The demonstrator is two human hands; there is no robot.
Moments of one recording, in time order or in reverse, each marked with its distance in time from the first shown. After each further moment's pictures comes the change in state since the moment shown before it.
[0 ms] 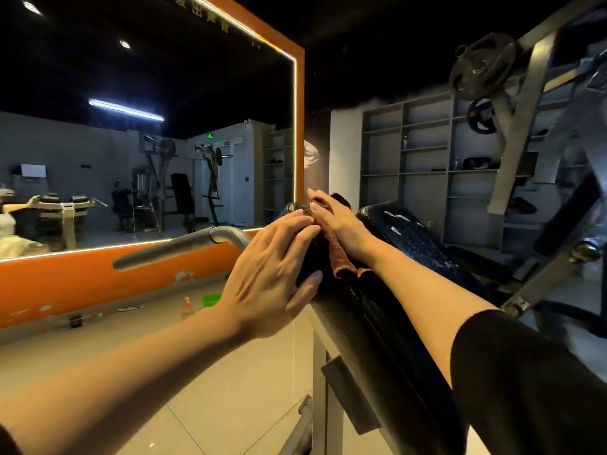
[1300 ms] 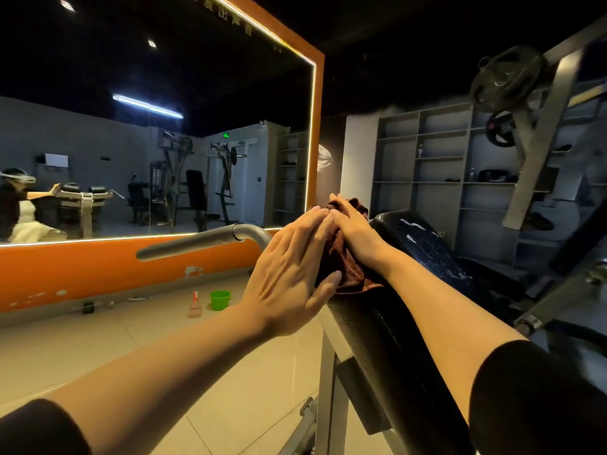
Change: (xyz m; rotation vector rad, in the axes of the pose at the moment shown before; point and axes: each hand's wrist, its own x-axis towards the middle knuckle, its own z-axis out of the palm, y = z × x) left_hand -0.004 0.001 0.007 -0.051 0.055 -0.059; right_hand -0.019 -0.024 0.005 0.034 -0.012 0.065
